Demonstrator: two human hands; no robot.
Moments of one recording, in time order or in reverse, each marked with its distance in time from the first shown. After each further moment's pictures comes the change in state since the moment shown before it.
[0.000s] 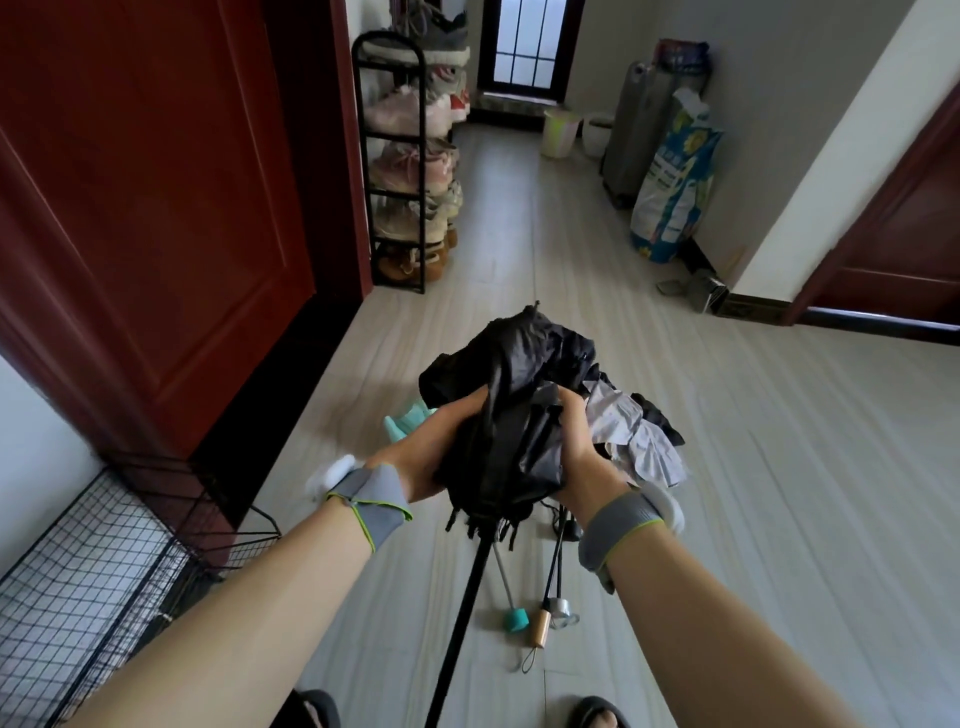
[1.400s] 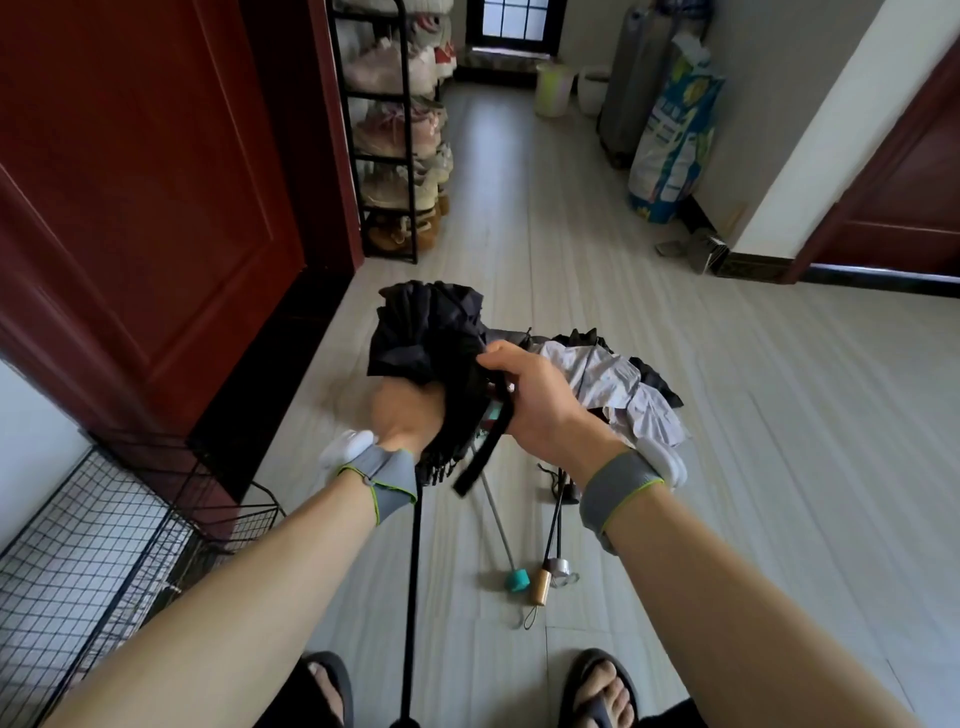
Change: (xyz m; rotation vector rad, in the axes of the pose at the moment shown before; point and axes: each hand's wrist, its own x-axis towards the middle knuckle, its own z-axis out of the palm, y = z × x) left_hand 0.033 -0.011 -0.022 0.925 0.945 0.190; right_hand 0.010 0.002 0.004 -0.203 -0.252 -0.062
